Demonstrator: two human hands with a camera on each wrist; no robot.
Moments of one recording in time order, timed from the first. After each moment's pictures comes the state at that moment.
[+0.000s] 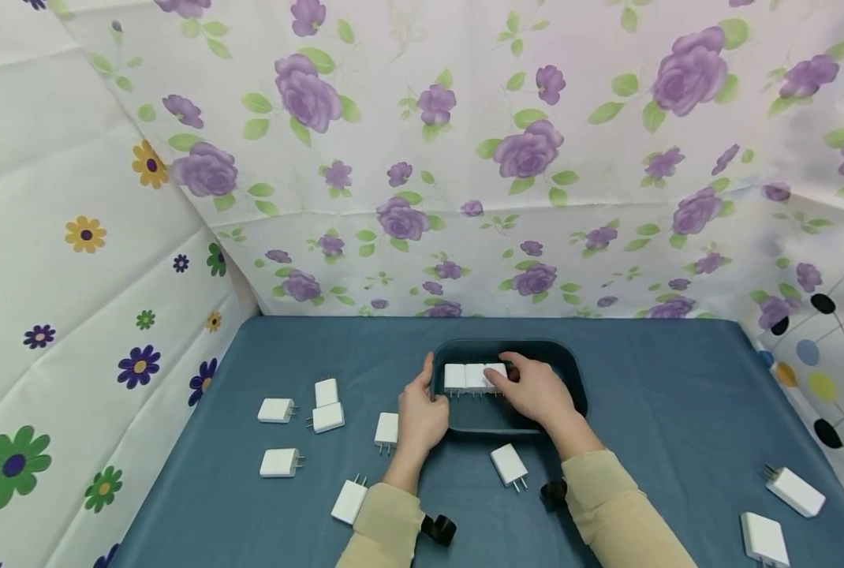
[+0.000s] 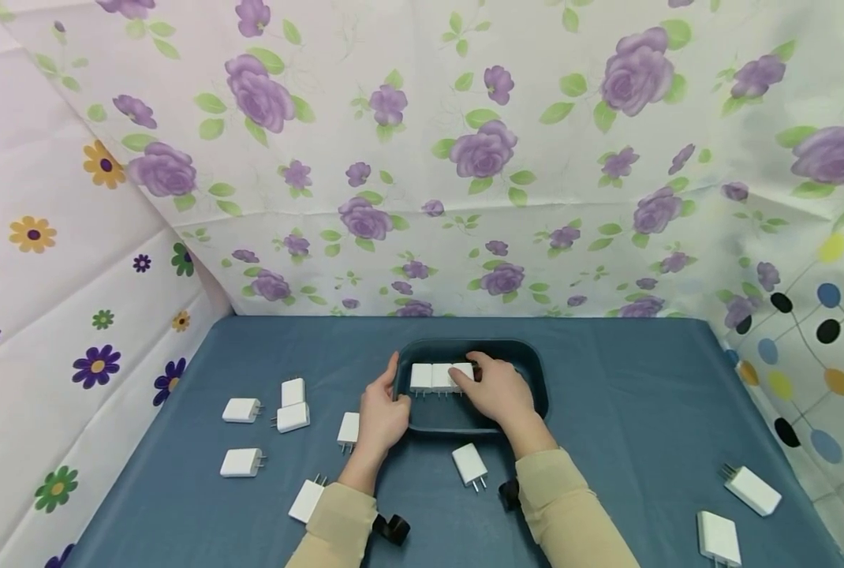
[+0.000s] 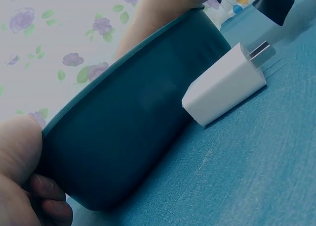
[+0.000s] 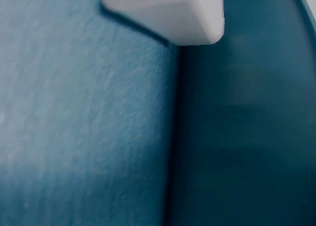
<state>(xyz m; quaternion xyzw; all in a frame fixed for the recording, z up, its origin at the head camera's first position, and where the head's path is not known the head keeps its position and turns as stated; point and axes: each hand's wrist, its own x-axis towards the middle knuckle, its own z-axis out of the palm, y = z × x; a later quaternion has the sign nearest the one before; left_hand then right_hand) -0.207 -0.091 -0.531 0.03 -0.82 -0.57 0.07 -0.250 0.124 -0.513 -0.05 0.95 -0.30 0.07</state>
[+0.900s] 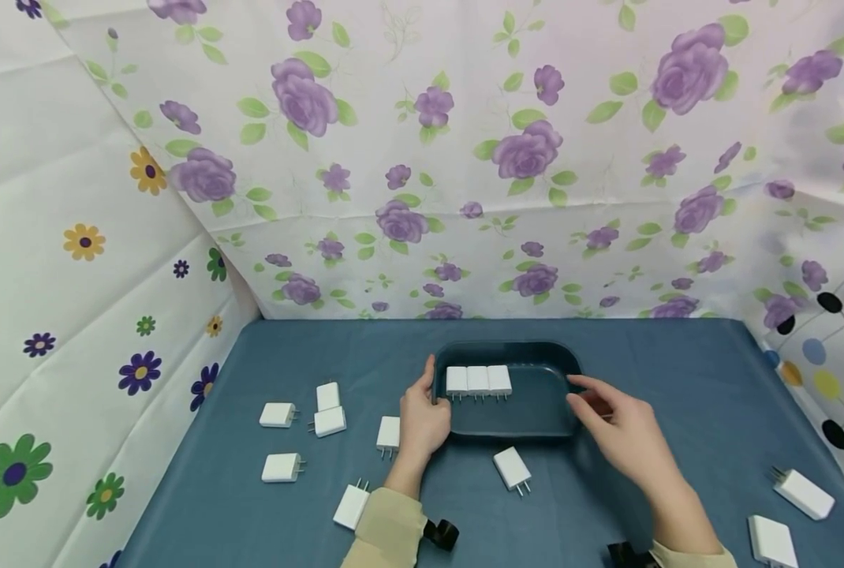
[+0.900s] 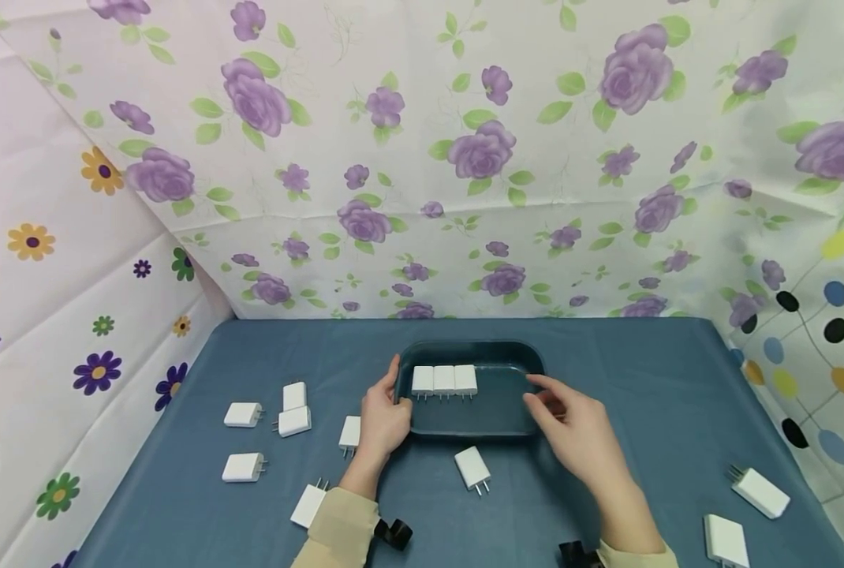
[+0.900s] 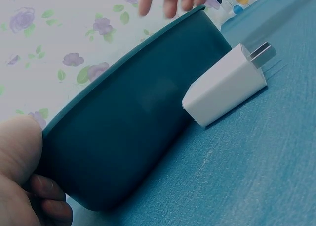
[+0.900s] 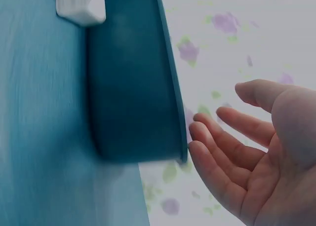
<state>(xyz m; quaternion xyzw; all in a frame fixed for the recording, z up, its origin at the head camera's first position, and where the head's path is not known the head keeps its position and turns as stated) -0.206 -0.091 -0.531 0.04 -0.82 -0.57 0.07 -0.161 0.206 -0.469 -0.06 0.92 -0.38 -0.05</state>
